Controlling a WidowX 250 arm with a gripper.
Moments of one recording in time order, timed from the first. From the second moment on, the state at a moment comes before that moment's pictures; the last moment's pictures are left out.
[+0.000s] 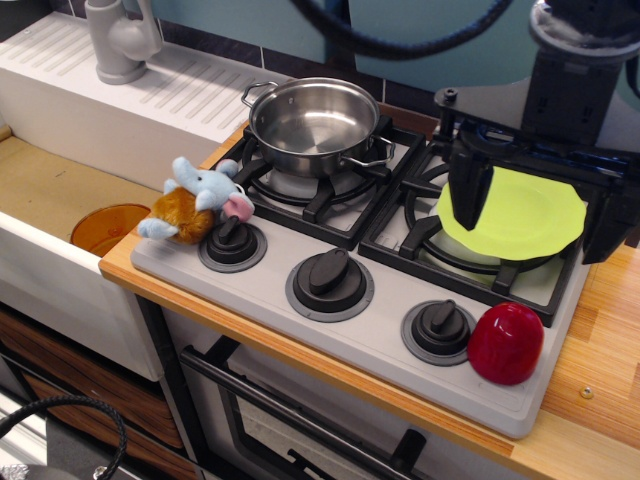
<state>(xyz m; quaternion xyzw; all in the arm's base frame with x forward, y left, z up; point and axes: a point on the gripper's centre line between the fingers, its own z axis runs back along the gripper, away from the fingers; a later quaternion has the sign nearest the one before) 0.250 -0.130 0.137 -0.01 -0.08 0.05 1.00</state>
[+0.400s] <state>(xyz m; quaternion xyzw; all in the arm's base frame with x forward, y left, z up) 0.248 -0.130 0.130 -0.01 -0.07 0.05 1.00</state>
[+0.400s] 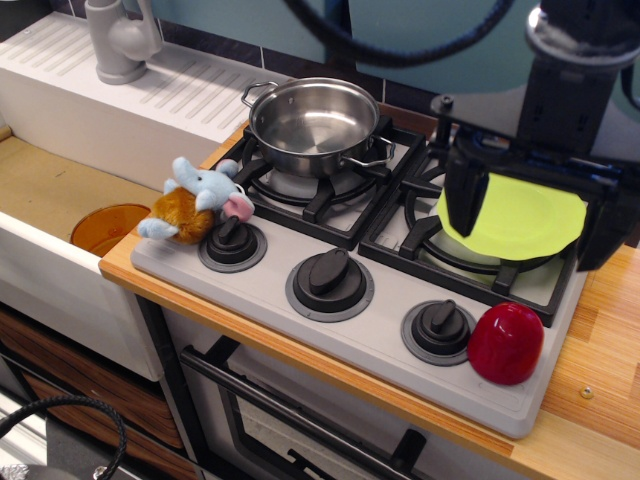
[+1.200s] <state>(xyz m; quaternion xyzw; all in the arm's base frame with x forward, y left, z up) 0.254 -0.136 0.083 -0.02 -0.10 0.06 0.99</state>
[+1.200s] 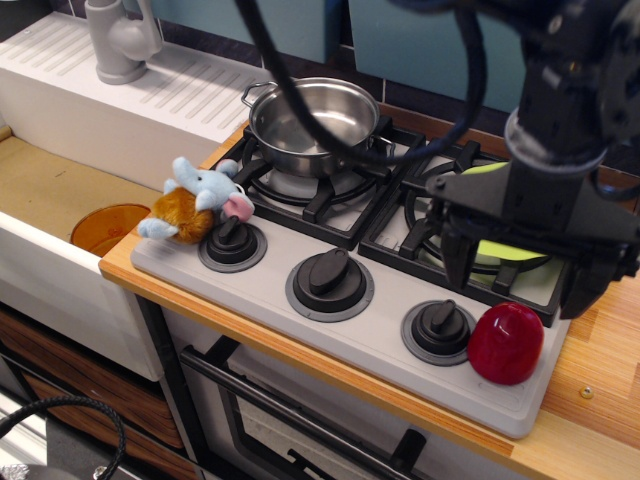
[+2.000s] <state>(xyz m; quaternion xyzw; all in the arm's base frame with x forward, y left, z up) 0.255 -0.142 0.062 -0.02 -0.12 0.07 0.99</state>
